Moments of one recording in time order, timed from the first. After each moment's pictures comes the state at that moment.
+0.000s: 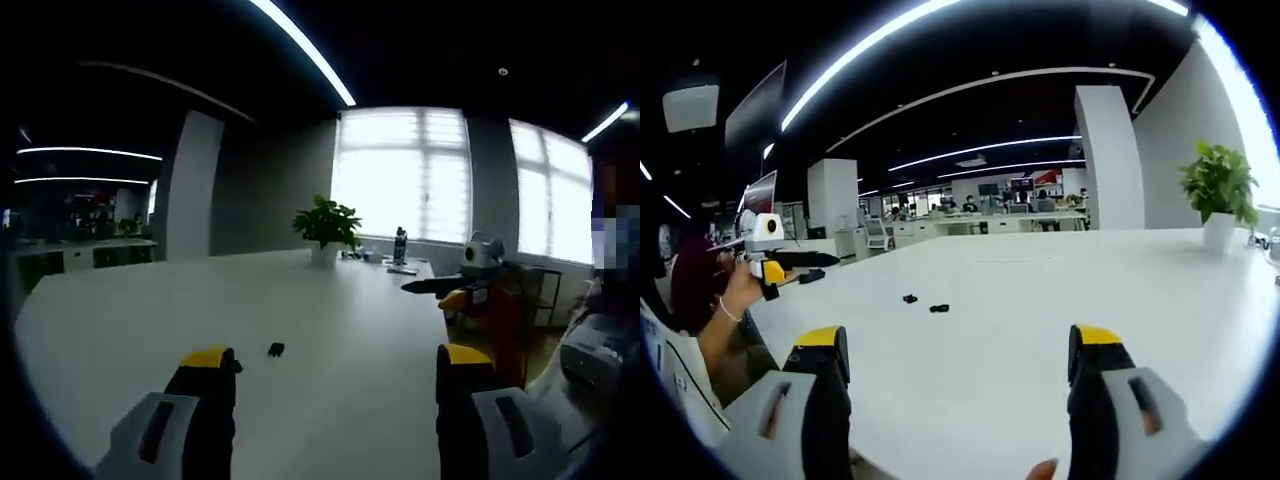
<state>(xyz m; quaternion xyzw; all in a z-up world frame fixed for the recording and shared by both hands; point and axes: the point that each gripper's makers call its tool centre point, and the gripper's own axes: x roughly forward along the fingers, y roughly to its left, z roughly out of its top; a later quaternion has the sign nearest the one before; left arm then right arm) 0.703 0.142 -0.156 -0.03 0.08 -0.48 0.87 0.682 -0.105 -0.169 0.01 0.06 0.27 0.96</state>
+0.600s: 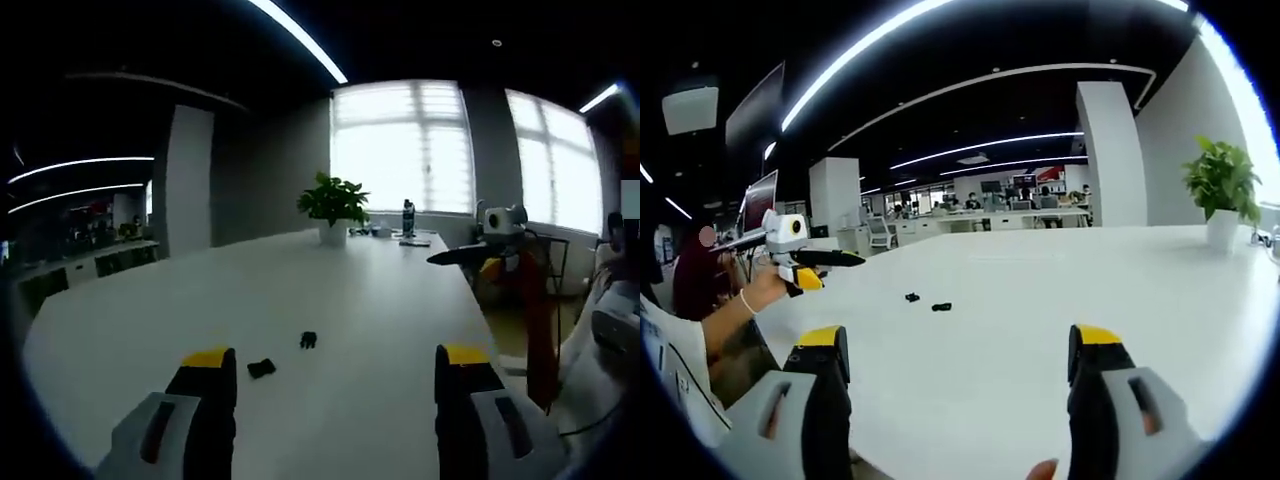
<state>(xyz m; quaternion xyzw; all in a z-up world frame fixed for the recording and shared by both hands) 0.750 0.137 -0.181 0.04 0.12 -0.47 0.87 0.684 -0.103 -0.169 0.01 0.07 0.27 0.96</state>
